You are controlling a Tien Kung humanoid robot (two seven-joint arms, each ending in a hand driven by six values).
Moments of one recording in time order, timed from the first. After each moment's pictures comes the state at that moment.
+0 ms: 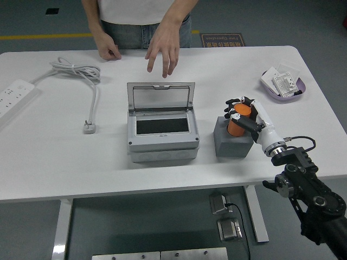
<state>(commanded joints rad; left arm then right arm) 0.03 0.11 -1.85 -0.18 1.86 -0.09 0.33 0.28 -0.14 1.23 1.04 -1.12 0.02 0.29</state>
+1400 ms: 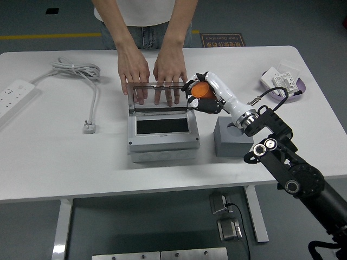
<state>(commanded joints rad) 0.03 0.12 -1.86 -0.18 1.88 -0.09 0.33 0.49 -0.13 1.05 1.16 -1.63 -0.02 0.15</state>
